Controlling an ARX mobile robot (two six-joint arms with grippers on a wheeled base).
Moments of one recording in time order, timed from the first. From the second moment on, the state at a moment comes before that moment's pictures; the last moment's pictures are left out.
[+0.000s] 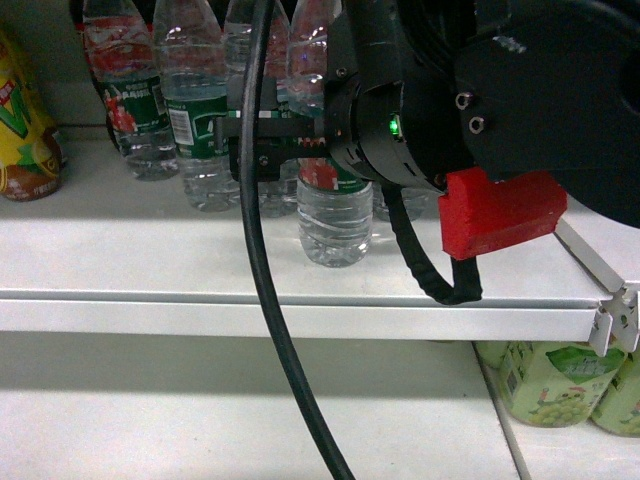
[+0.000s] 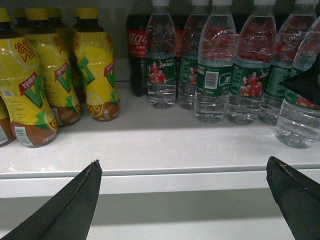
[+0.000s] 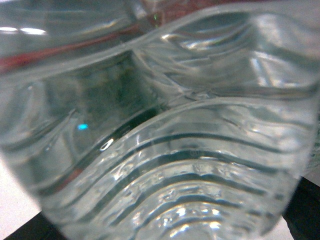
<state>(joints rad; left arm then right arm) 0.00 0.01 0.01 0.00 0.00 0.00 0.63 1.91 1.14 0.42 0.30 0.24</state>
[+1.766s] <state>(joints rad) 0.00 0.01 0.01 0.00 0.00 0.00 0.31 1.31 0.48 0.58 0.12 0.02</state>
